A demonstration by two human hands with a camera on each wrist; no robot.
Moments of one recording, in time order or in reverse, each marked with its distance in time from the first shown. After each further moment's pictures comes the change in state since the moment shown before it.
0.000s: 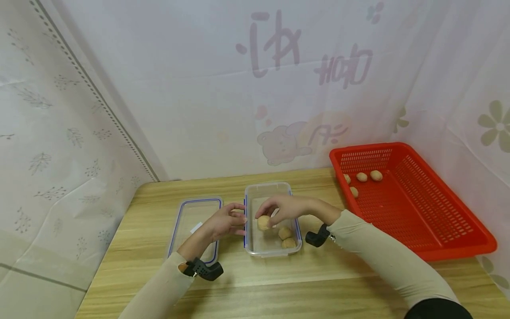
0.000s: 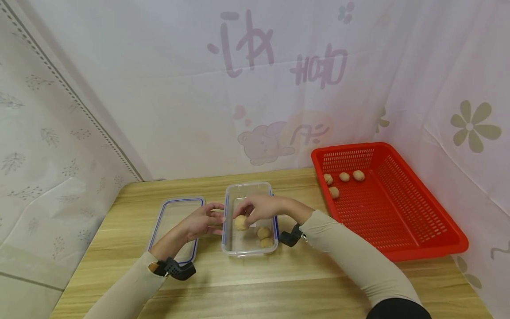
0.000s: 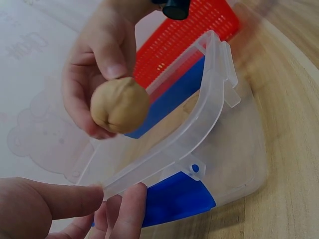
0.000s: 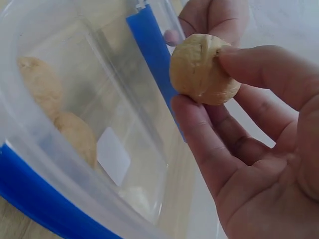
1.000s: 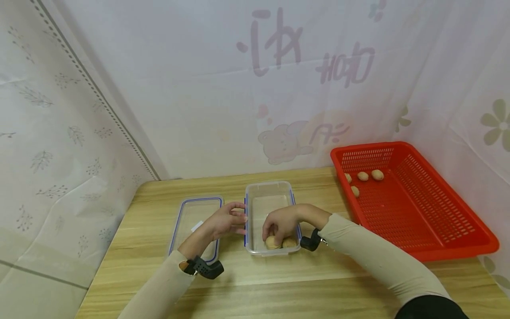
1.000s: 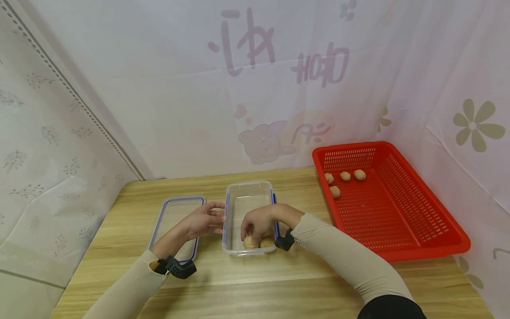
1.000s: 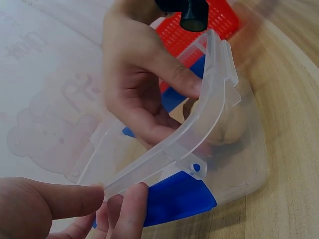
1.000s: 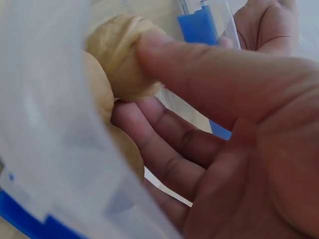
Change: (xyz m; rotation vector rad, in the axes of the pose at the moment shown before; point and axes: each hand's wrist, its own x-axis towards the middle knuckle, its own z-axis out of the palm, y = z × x) left_hand 0.001 0.000 -0.001 -0.008 -0.007 -0.007; right_hand 0.015 0.007 0.024 -0.145 -0.274 0.229
